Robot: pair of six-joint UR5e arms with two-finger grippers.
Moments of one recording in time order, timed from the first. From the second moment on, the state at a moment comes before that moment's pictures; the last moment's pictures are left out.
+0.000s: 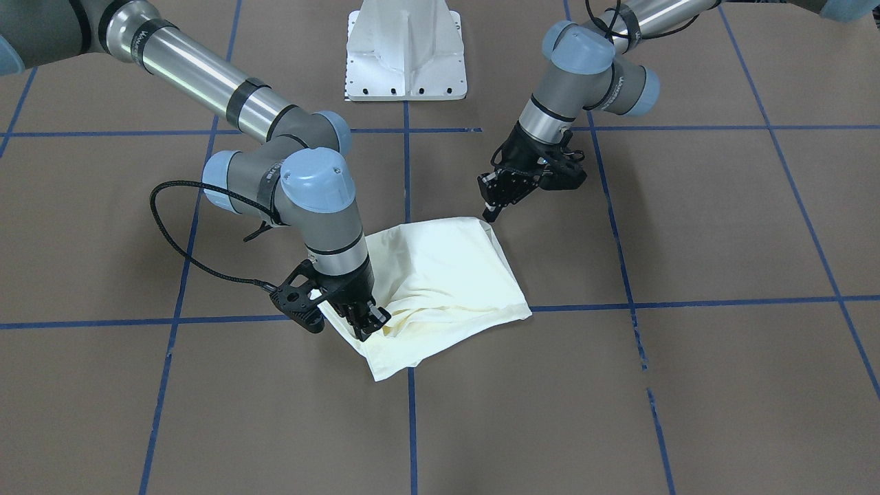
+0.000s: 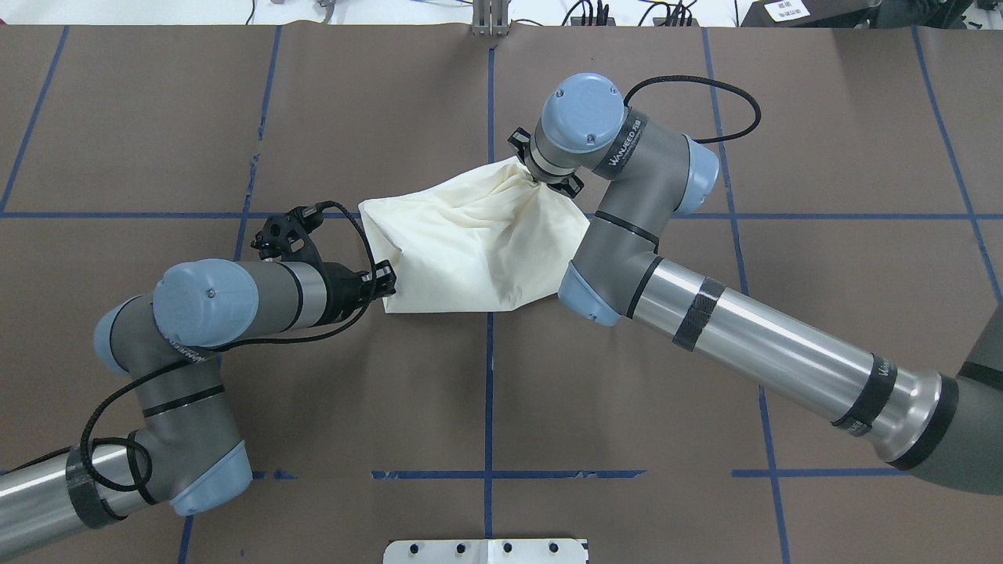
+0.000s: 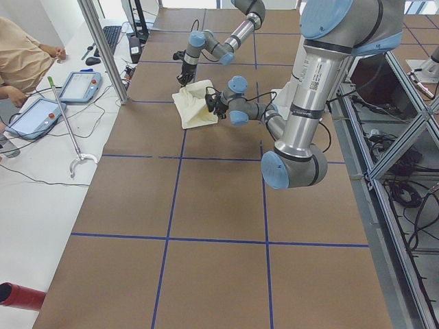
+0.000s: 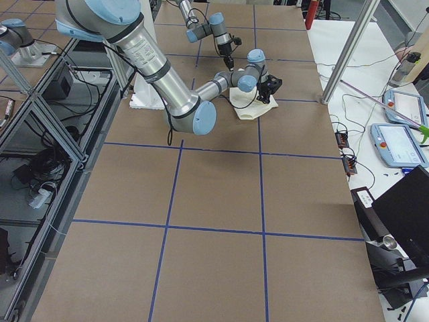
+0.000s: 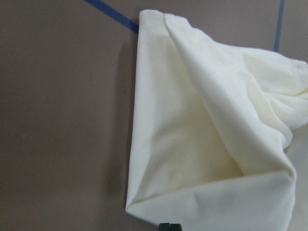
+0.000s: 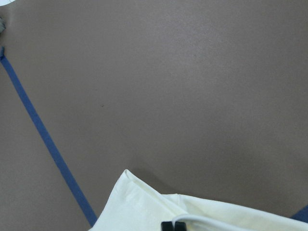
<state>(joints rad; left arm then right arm) -0.49 -1.96 -1.69 -2.27 -1.63 -1.72 0.67 -0.71 1.18 -1.14 1.73 1.84</state>
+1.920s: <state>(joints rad) -0.48 -1.99 -1.45 -2.83 -1.76 -1.73 0.67 -0.71 1.18 -1.14 1.73 1.85</state>
